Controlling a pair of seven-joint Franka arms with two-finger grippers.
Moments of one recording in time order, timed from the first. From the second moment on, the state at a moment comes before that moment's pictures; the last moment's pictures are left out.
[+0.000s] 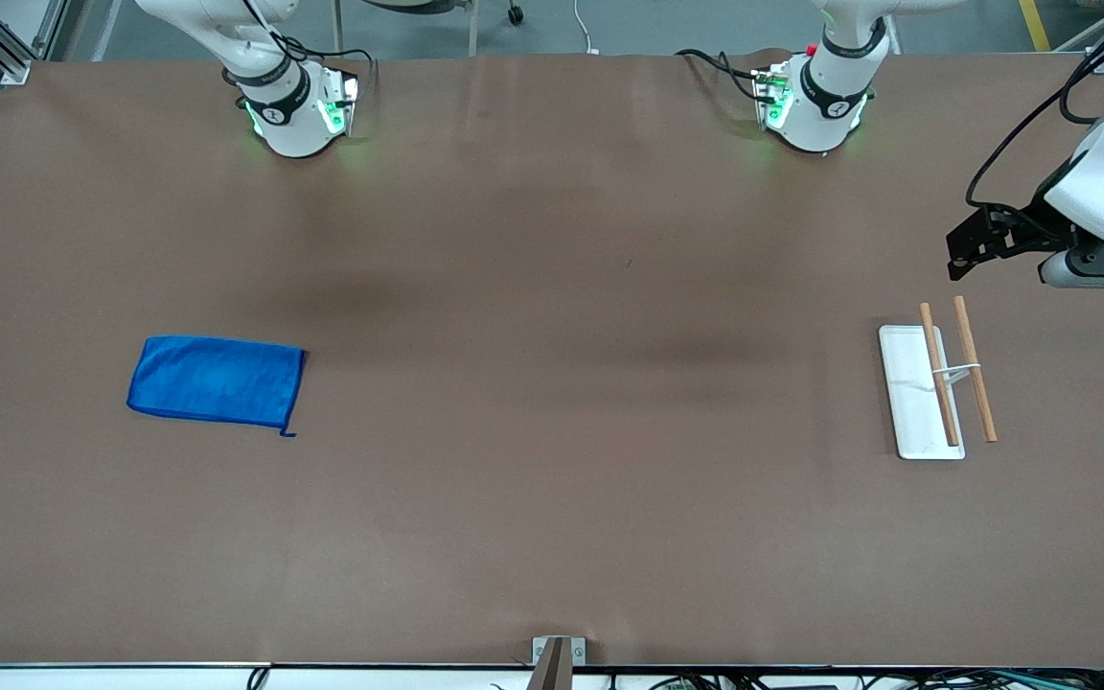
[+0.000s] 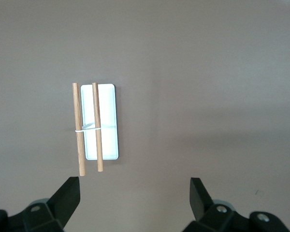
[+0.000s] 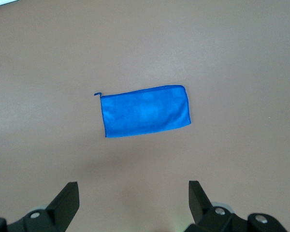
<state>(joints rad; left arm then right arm) 0.00 -0.01 -0.13 -1.61 0.03 1.66 -0.06 -0.06 -0.02 -0.10 -1.47 0.02 1.44 0.09</state>
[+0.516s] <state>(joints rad) 0.00 -0.01 -0.13 -1.61 0.03 1.66 -0.06 -0.06 -0.02 -0.10 -1.47 0.02 1.44 0.08</state>
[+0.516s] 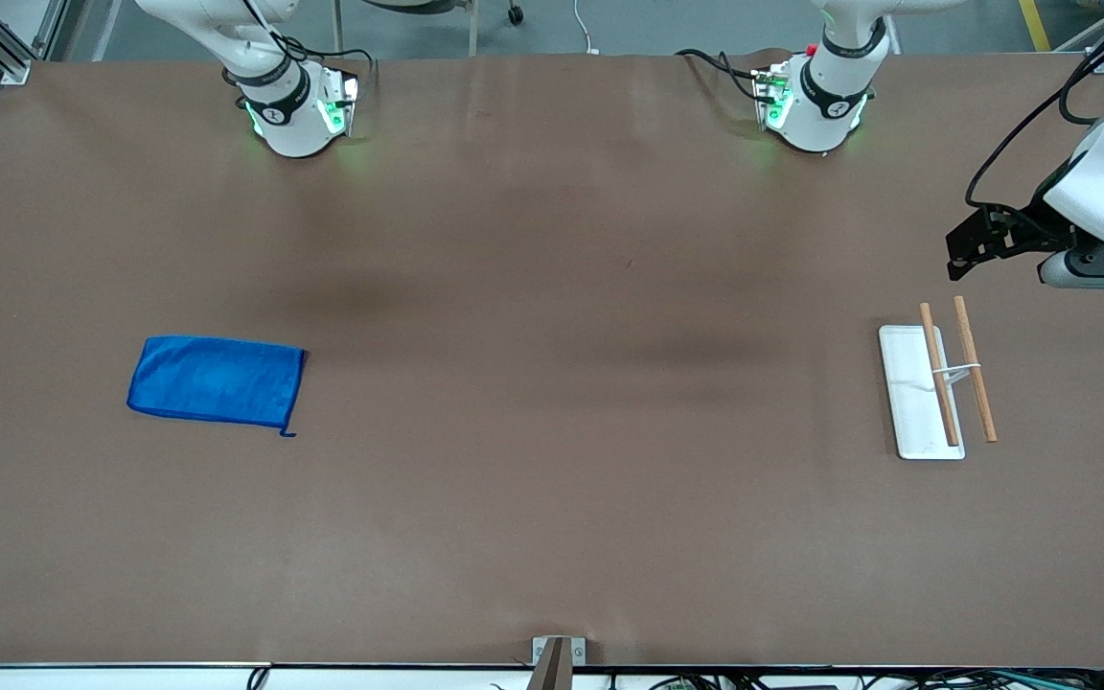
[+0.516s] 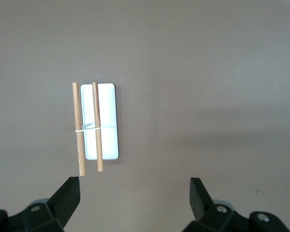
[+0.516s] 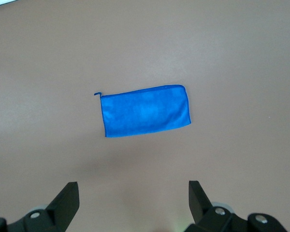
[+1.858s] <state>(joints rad) 0.01 -0.01 -0.13 -1.62 0.03 1.66 -0.06 -0.05 0.31 -0.10 -2.16 0.01 2.41 -0.08</state>
